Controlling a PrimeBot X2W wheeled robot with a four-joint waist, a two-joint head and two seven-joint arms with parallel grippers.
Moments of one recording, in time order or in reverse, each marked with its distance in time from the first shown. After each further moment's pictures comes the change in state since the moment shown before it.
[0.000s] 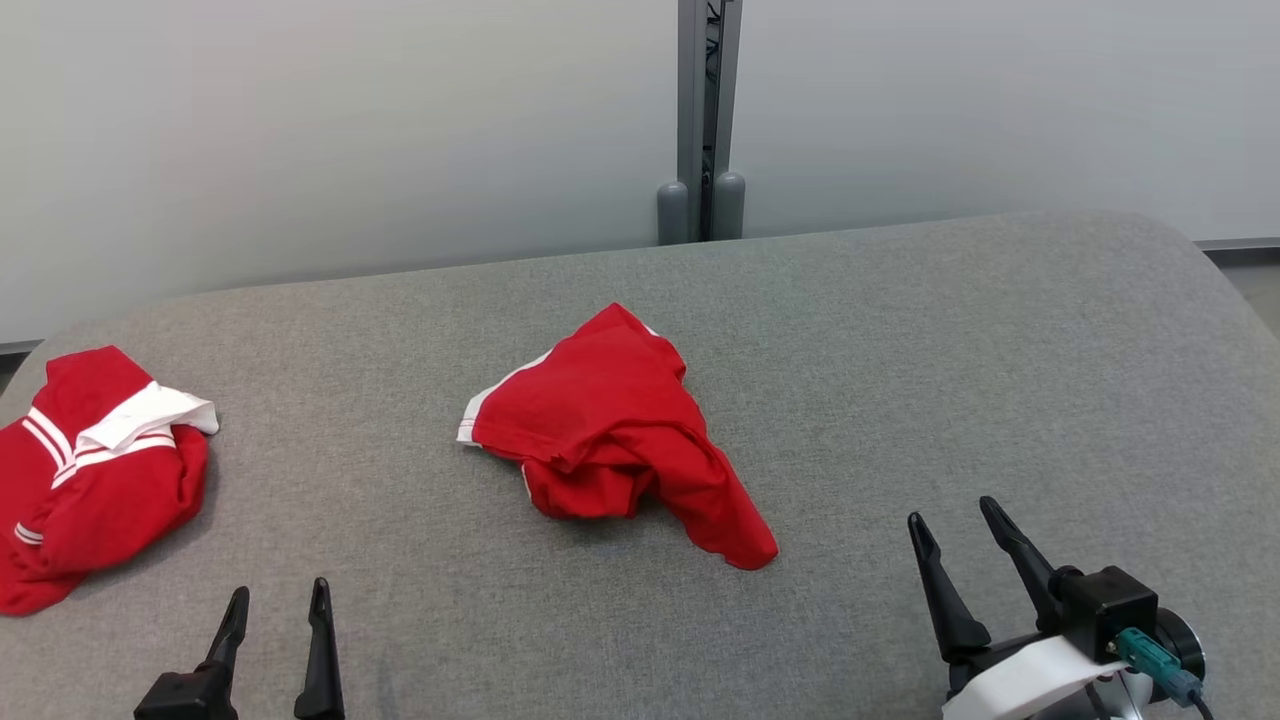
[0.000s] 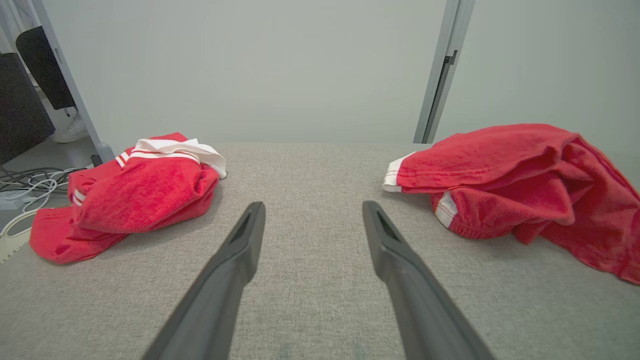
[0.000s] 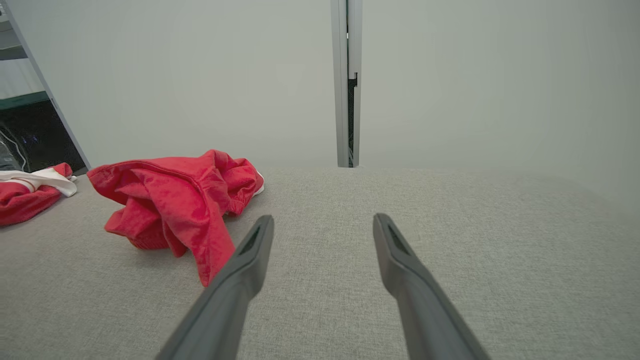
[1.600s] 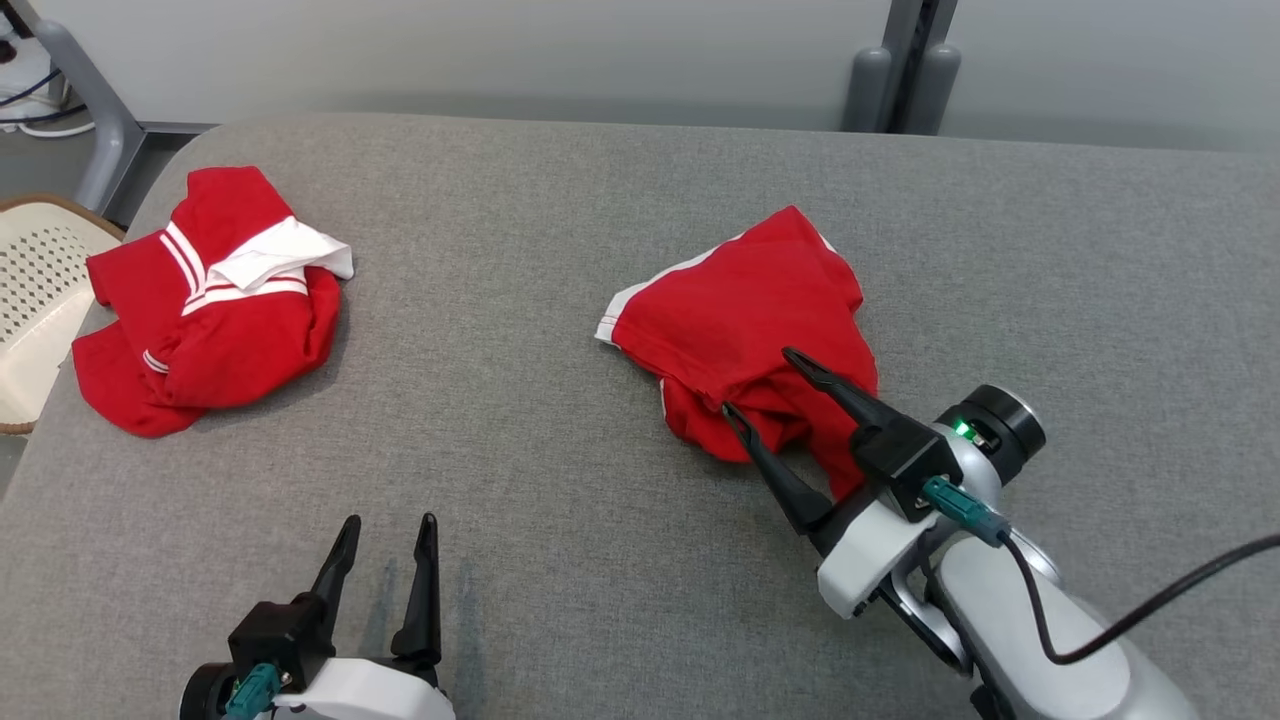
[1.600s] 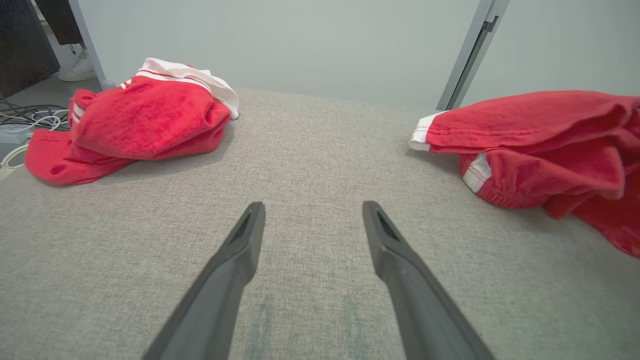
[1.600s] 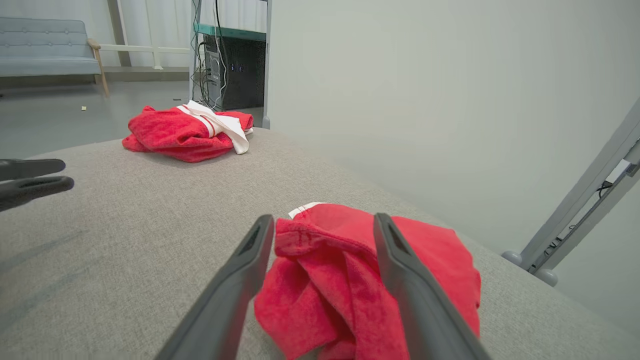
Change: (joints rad) left arm -0.104 -0.004 -0.201 0.010 -0.107 0.018 0.000; right arm -0.418 -0.068 0.427 0.119 -0.054 0.000 0.000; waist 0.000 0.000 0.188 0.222
